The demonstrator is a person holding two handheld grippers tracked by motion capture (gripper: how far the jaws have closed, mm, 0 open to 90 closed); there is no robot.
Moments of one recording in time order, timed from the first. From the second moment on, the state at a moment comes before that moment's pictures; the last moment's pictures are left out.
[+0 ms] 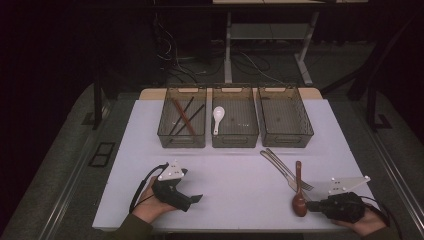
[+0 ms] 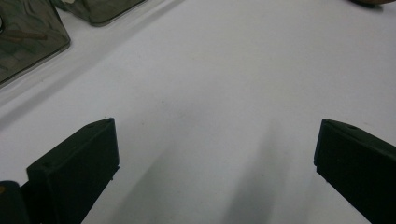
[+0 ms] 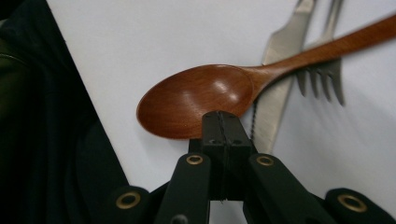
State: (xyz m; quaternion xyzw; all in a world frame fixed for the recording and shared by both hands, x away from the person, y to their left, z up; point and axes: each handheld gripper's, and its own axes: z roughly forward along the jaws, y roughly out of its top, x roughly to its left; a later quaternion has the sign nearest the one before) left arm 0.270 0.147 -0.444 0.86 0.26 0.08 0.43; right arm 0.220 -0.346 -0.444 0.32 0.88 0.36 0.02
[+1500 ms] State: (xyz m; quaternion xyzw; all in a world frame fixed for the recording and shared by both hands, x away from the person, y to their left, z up) left arm 0.273 0.149 -0.446 0.86 0.26 0.08 0.43; right arm 0.292 -0.258 -0.447 0.28 0.89 0.36 0.03
